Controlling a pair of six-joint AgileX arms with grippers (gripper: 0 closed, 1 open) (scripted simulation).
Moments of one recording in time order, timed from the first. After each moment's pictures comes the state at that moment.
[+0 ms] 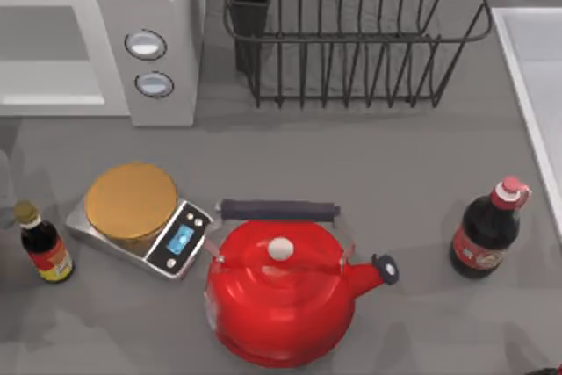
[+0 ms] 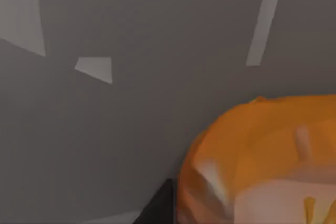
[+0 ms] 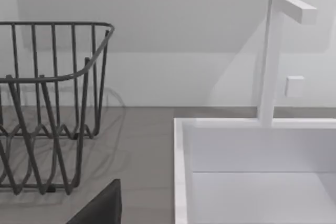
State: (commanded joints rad) left arm 0.23 1.83 1.01 -0.75 0.00 1.40; right arm 0.00 0.00 0.00 0.00 0.00 0.00
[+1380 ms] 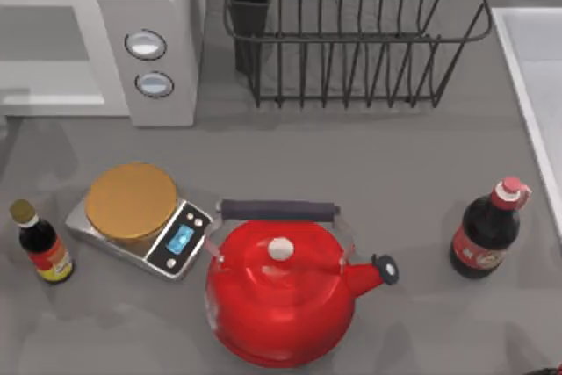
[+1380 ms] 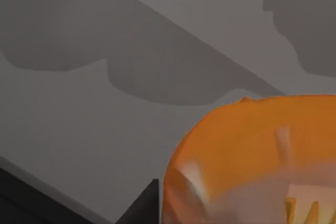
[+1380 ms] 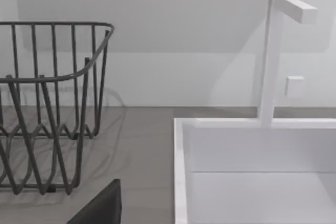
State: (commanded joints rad) left arm 0.18 1.71 1.19 -0.89 0.00 1.24; right arm 0.00 0.00 0.00 0.00 0.00 0.00
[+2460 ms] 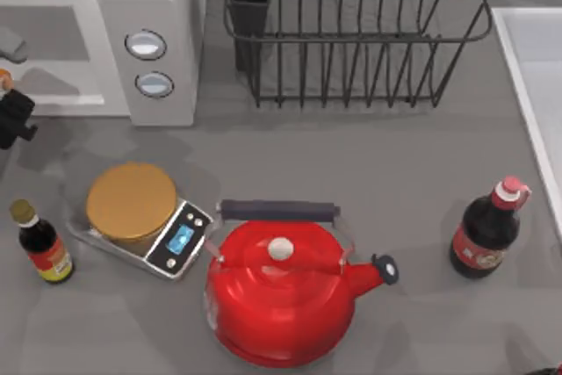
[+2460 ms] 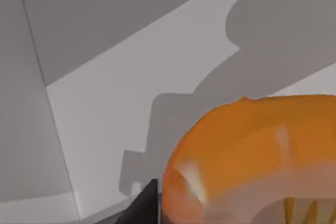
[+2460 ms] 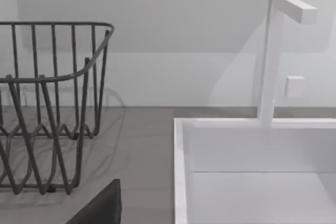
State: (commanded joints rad) left arm 0.14 1.84 1.02 -0.01 0.06 0.68; right arm 0.00 0.00 0.00 0.00 0.00 0.00
